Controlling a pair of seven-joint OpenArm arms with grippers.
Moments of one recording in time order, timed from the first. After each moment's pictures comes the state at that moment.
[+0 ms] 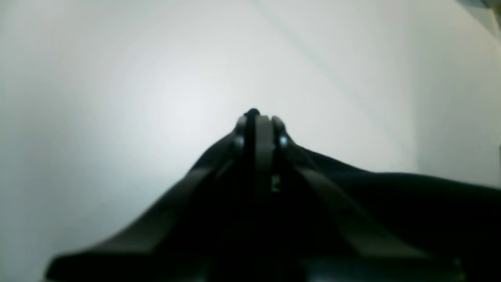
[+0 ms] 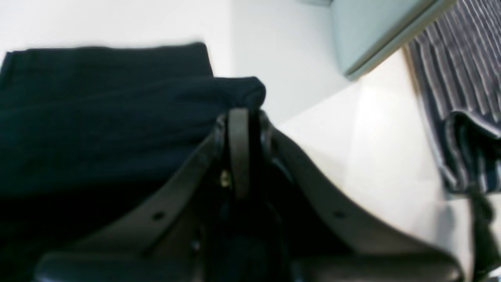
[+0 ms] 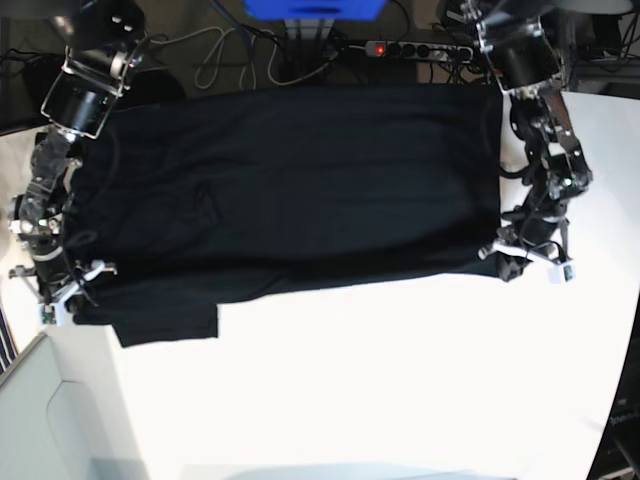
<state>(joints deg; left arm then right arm) 0.4 -13.2 -24.5 86.9 -31.8 -14.3 39.7 10.9 13.6 27.9 75.9 -5.8 29.1 -26.6</state>
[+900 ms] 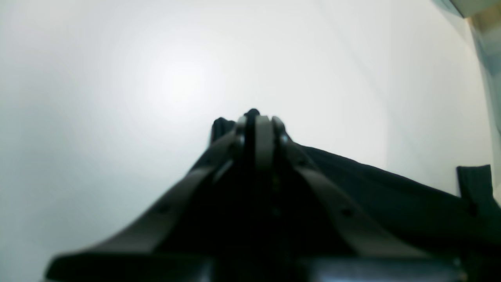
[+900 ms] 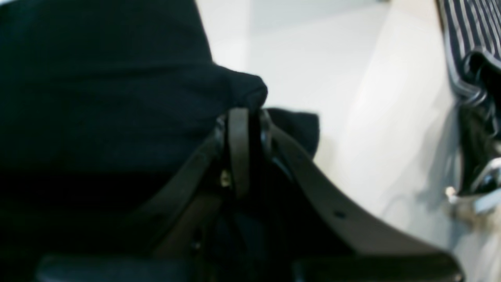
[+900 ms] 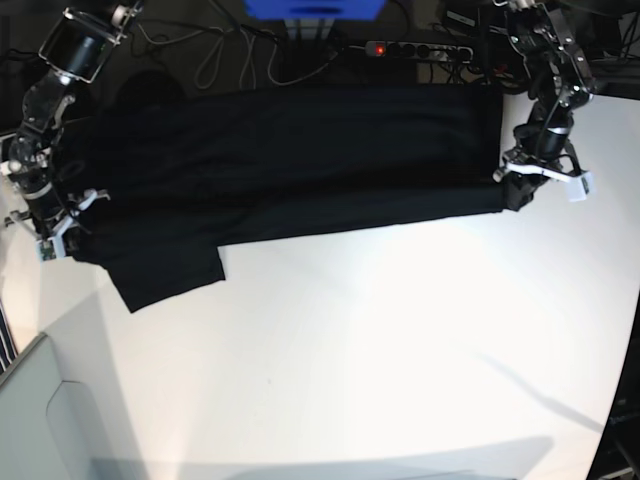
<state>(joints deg) 21.6 -8.8 -33.1 101.2 -45.2 -14.5 39.3 -2.9 13.6 35.0 83.3 -5.8 43.5 -26.5</state>
